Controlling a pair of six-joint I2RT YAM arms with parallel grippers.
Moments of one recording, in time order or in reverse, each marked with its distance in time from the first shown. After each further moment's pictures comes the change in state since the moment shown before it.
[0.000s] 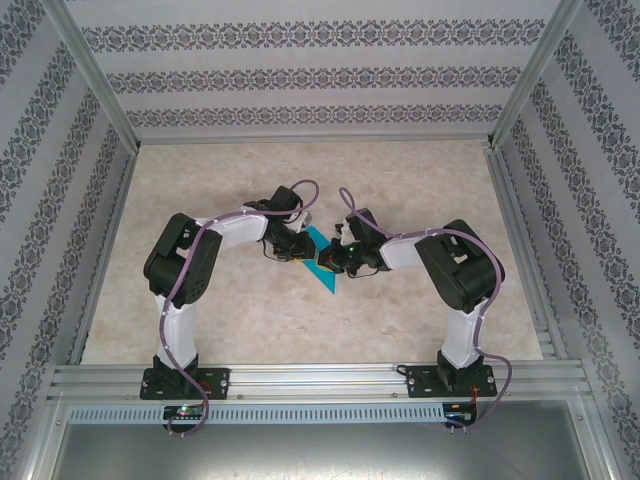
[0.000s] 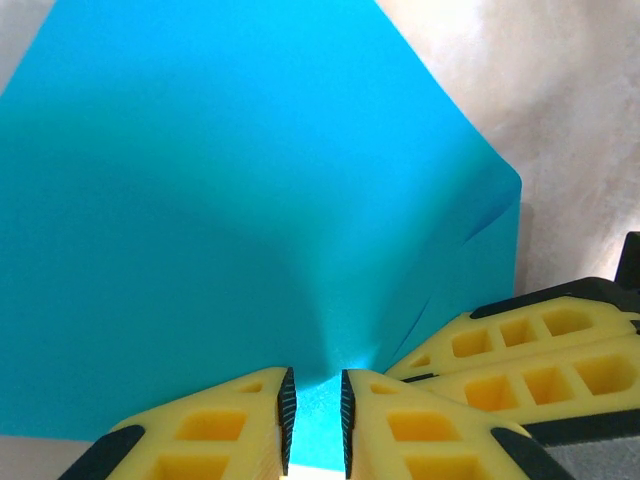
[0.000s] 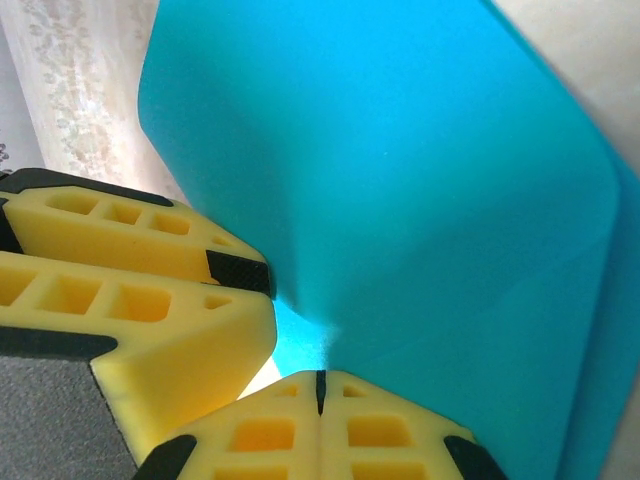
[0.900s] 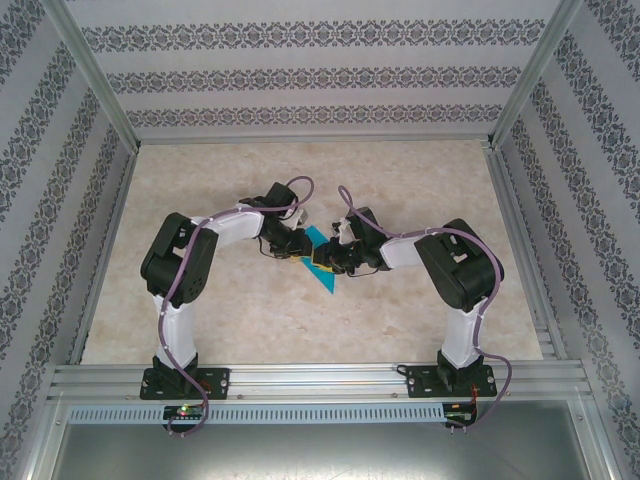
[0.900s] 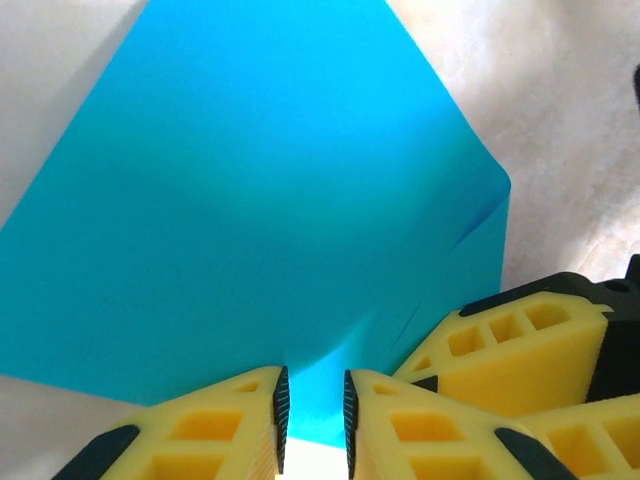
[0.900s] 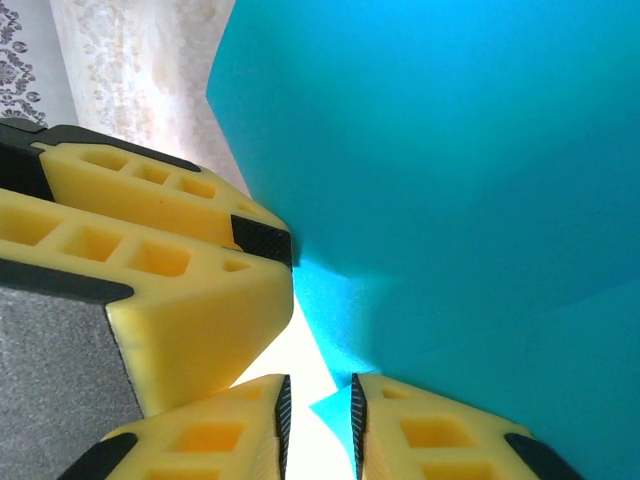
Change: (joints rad) left arm 0.025 -0.010 0.012 -0.034 0.023 0.000; right arm -0.005 0.011 0.001 0.041 -0.077 -0.023
